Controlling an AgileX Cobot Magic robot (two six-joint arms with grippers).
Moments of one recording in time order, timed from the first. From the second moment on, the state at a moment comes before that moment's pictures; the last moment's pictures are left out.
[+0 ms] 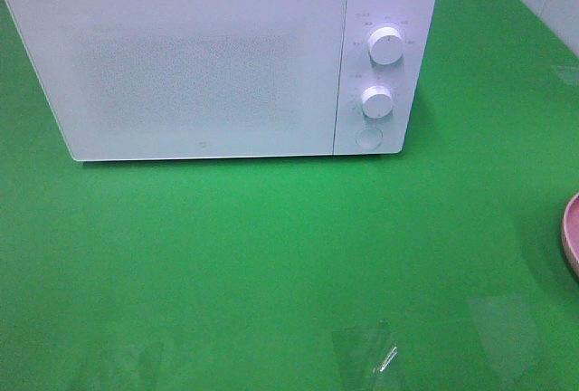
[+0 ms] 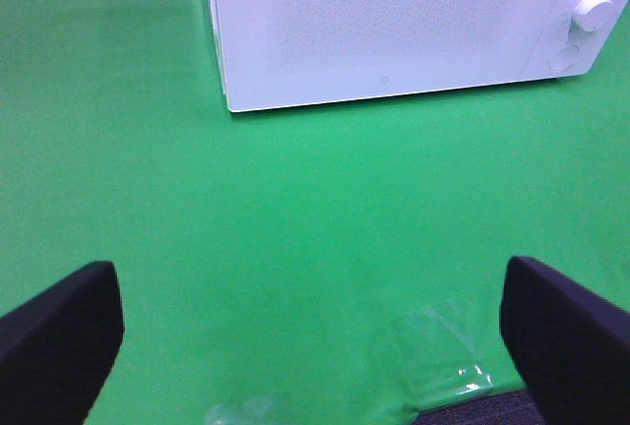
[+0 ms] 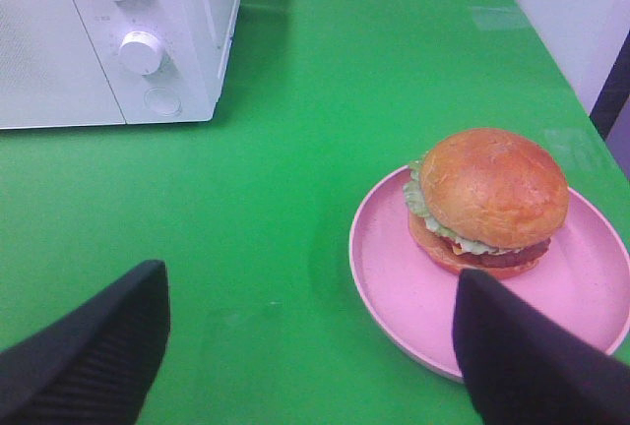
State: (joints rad) left arm 0.00 -0.01 -0.52 -0.27 1.09 0.20; right arm 0.05 0.00 -0.49 -0.06 0.97 0.10
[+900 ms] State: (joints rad) left arm 0.00 -0.01 -0.52 -0.27 1.09 0.20; right arm 0.05 0.14 -0.53 -0.07 0.83 0.10
